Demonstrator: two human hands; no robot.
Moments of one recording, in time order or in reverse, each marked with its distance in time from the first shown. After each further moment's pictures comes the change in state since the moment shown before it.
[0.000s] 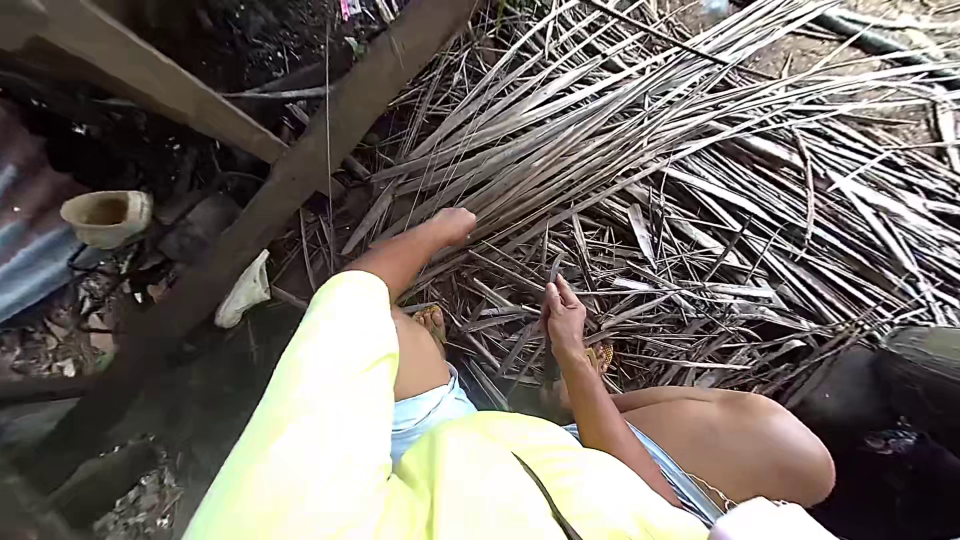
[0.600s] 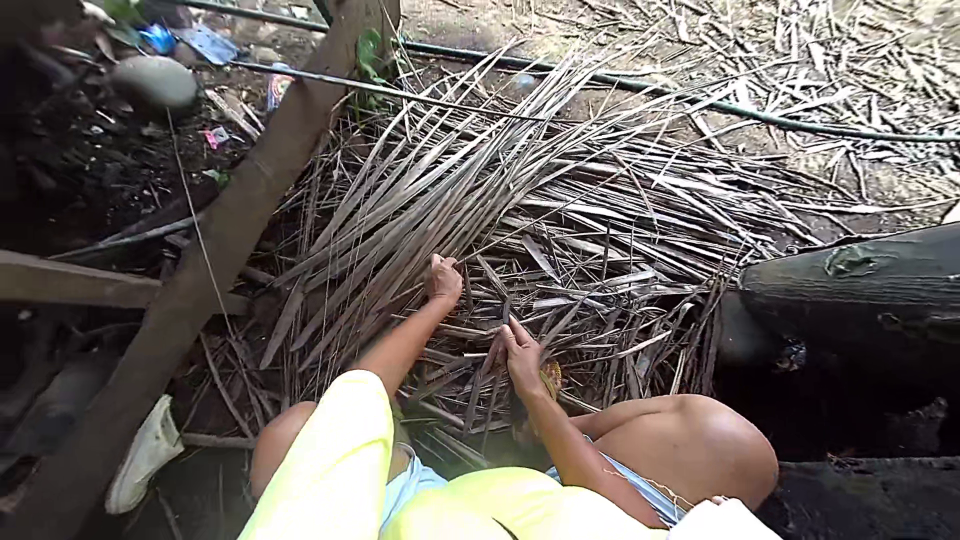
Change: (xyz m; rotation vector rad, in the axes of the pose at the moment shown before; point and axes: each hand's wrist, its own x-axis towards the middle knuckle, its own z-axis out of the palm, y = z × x) left_hand 0.084 0.142 0.009 -0.557 0.561 -0.229; right_hand 0.006 0.007 -0.038 0.165 0.177 -0.031
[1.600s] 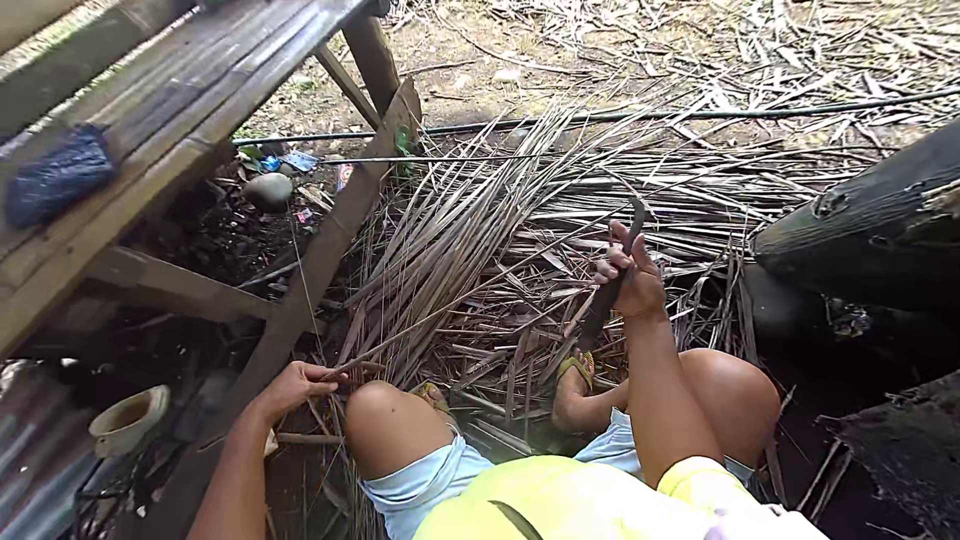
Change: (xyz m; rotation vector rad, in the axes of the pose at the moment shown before) left_hand -0.253 -0.183 -0.290 -0.091 -0.285 -0.081; right_hand -0.005 -0.121 -0.135 0.811 -0.519 -0.363
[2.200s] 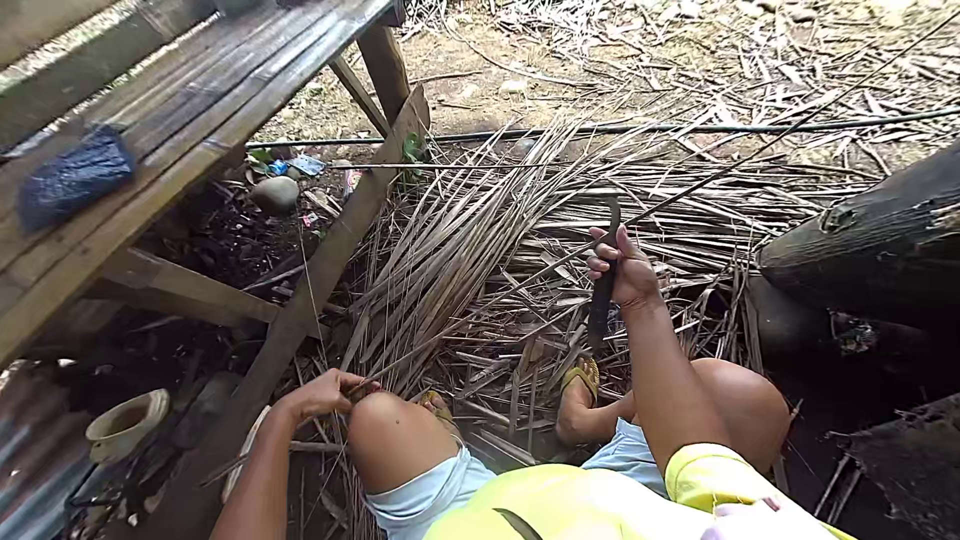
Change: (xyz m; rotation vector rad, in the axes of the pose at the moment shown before) left_hand 0.022 0.007 0.014 0.117 -0.330 0.055; right_hand 0.042 -0.002 0.025 -0.036 0.091 0.183
